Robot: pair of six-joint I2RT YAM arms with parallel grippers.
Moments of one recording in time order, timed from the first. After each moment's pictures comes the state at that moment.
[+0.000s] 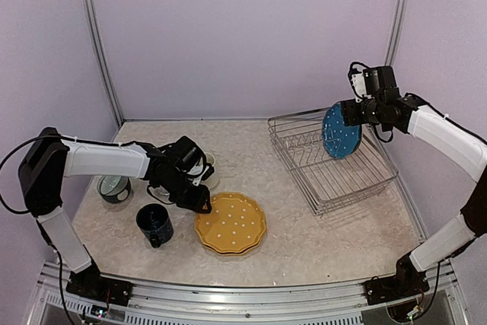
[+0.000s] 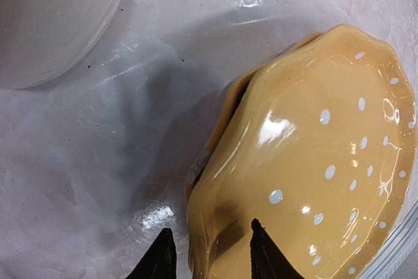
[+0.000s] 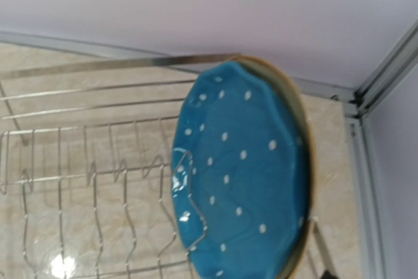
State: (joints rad) left arm -0.73 1.72 1.07 -0.53 0.18 -0.33; right arm 0.35 1.43 1.32 -0.42 0.30 -0.01
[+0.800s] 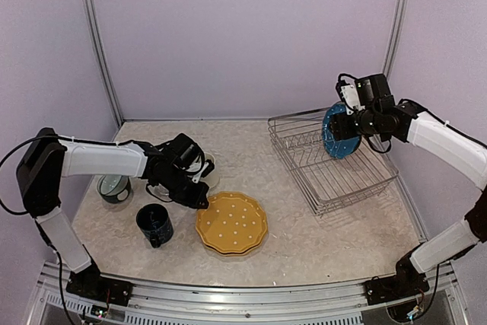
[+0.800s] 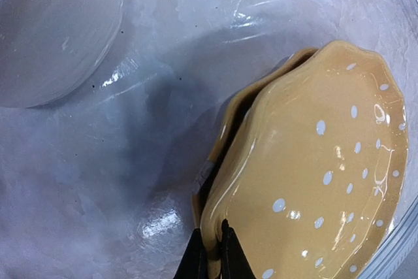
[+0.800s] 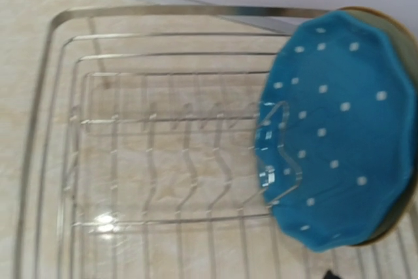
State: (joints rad) left arm -0.72 1.72 1.07 -0.49 0.19 -0.30; right arm 0.43 1.39 1.25 -0.49 0.20 0.04
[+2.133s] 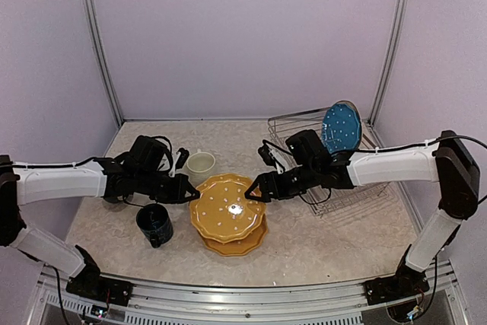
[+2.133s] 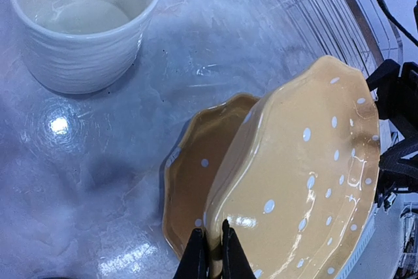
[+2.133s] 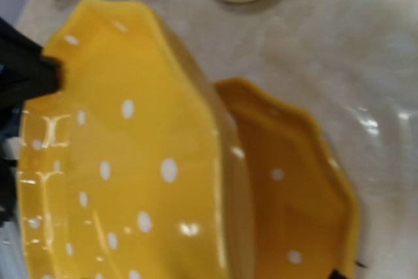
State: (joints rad) left arm -0.66 1.36 0.77 -0.19 0.28 -0.55; right arm 0.84 1.67 1.04 -0.08 -0.39 0.50
